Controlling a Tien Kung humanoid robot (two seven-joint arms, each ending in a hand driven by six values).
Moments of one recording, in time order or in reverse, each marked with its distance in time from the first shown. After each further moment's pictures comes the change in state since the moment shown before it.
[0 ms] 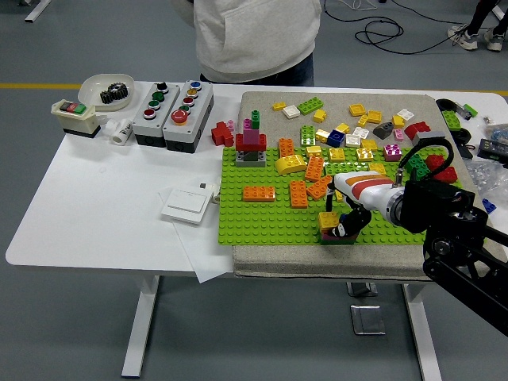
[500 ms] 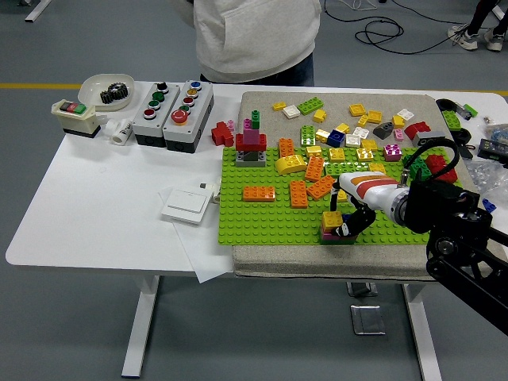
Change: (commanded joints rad) left arm 0.001 -0.002 -0.001 0.000 0.001 0.000 0.001; right arm -0.016 -0.004 0.019 -0.001 0.002 -0.001 -0.004
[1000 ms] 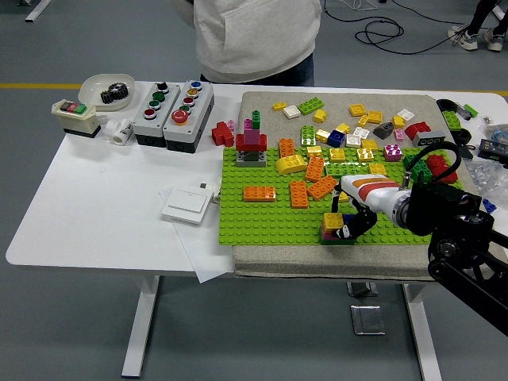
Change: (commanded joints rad) left arm -0.001 0.000 0.001 -0.001 -0.001 0.000 0.000; right arm -0.011 -0.007 0.005 -0.001 0.004 0.002 -0.001
